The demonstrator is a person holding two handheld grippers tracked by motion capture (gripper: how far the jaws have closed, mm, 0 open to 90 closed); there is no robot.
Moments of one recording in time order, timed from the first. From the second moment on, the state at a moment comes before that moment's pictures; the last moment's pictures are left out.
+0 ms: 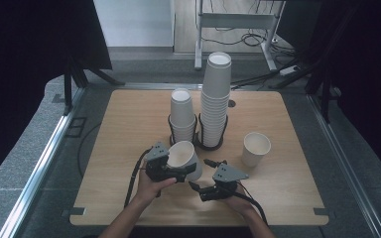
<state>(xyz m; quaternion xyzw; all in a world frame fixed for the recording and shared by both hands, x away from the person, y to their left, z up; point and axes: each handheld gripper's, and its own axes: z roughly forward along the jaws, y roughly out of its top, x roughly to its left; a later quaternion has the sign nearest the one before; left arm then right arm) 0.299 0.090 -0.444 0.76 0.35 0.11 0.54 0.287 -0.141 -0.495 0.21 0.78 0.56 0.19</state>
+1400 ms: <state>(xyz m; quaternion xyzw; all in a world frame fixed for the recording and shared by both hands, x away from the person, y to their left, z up) 0.273 0.064 -0.434 0.82 0.28 0.16 0.46 0.285 -0.132 -0.500 0.21 0.79 0.54 0.20</state>
